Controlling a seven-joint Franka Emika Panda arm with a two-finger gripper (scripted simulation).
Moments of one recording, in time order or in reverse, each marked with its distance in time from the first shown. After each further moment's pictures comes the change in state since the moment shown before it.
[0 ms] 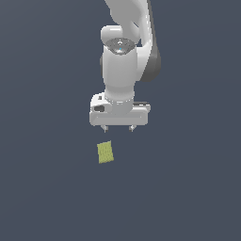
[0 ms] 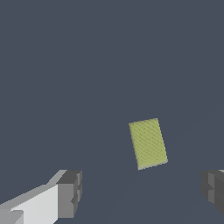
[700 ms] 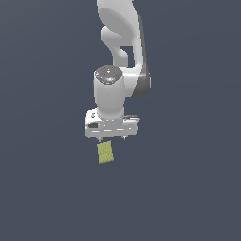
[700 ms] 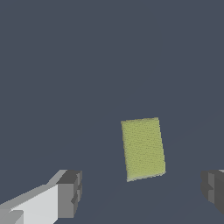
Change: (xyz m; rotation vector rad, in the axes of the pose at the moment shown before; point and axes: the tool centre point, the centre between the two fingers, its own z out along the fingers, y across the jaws) arm -0.003 0.027 0.059 0.006 -0.050 -0.085
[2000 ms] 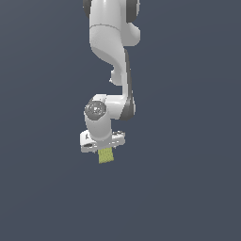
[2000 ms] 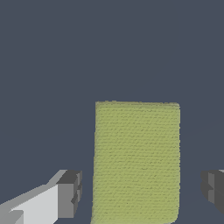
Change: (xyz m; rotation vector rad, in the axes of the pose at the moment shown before) arm -0.020 0.039 0.115 0.032 -0.072 -0.123
